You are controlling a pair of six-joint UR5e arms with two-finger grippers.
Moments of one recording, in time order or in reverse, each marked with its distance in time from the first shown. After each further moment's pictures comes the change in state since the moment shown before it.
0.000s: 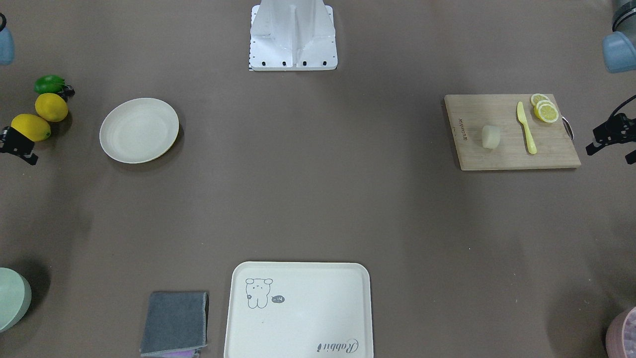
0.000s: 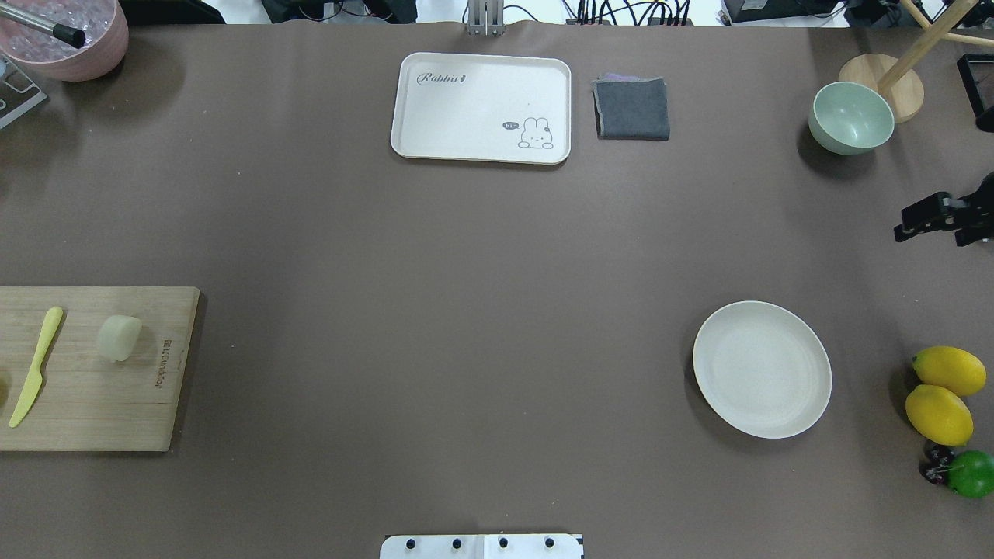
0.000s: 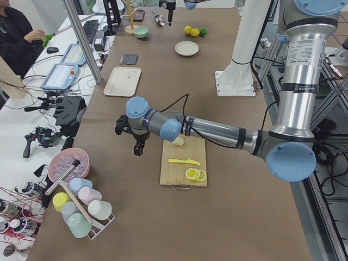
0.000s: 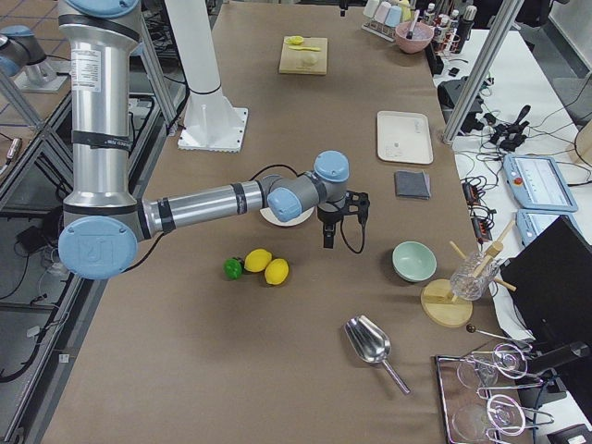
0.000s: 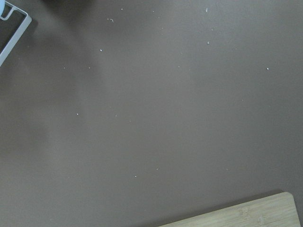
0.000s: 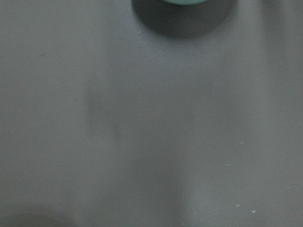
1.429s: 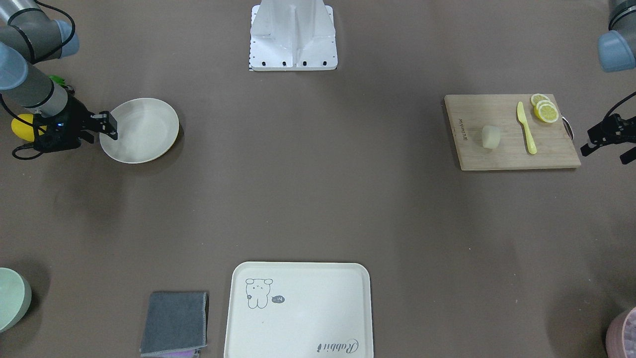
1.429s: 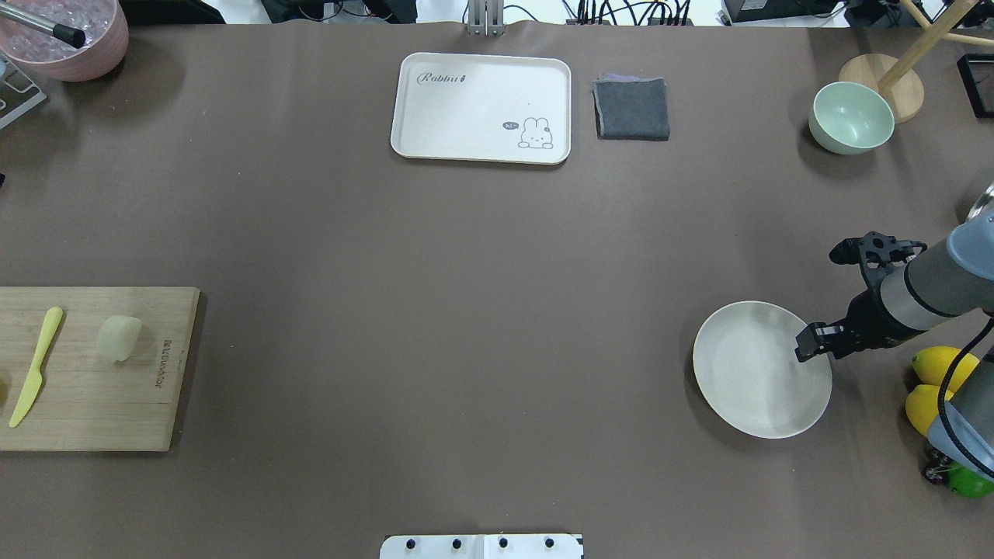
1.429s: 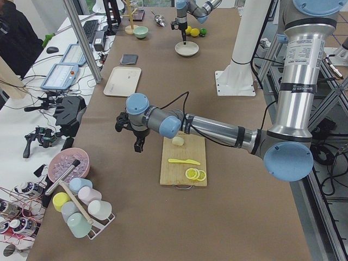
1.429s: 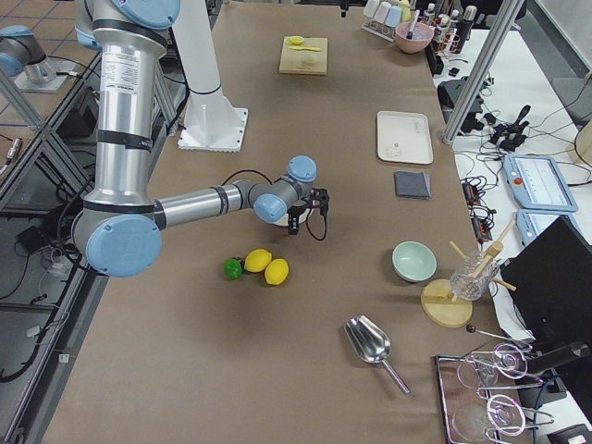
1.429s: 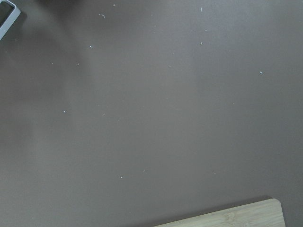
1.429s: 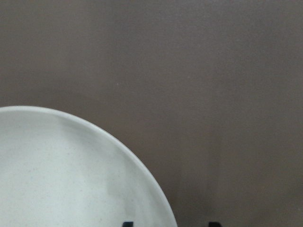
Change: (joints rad) left arm 0.014 -0.008 -0.016 -0.005 0.005 -0.047; right arm -0.320 -0.053 -0.027 0.166 -0.030 0.134
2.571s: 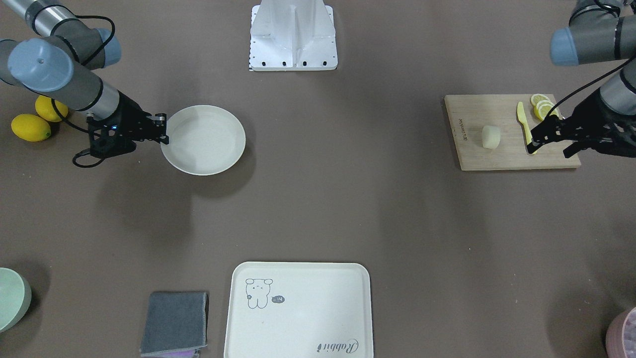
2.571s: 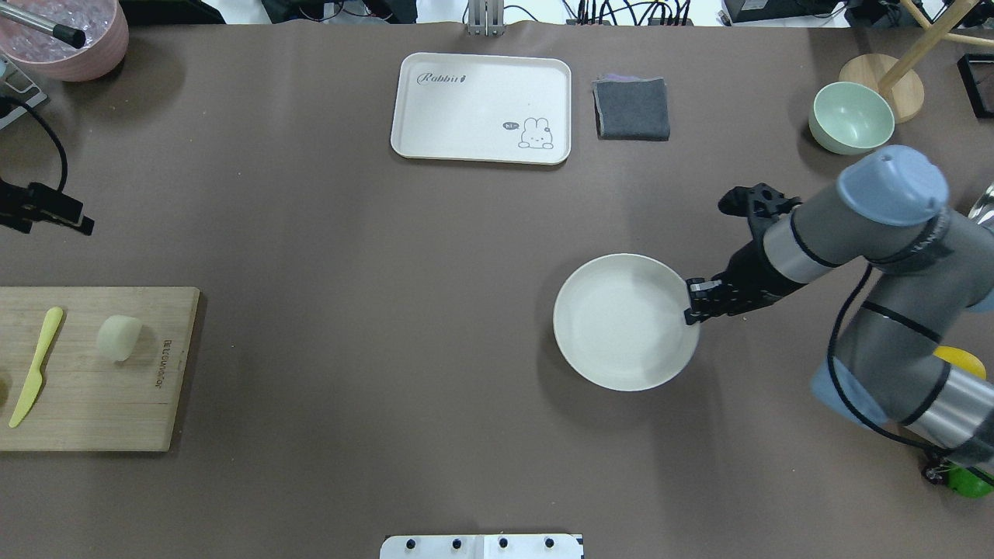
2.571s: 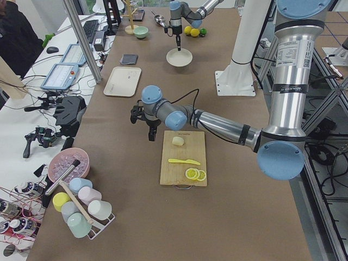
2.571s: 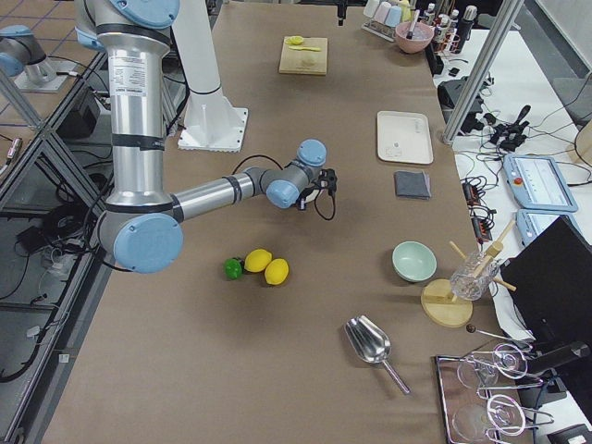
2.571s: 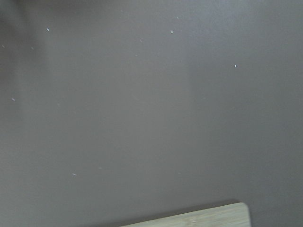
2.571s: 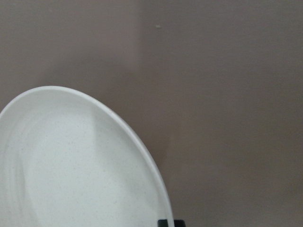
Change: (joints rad) left arm 0.235 0.062 -0.111 -0.125 0.119 -0.377; right arm -0.057 0.317 -0.009 -0.011 0.066 0.268
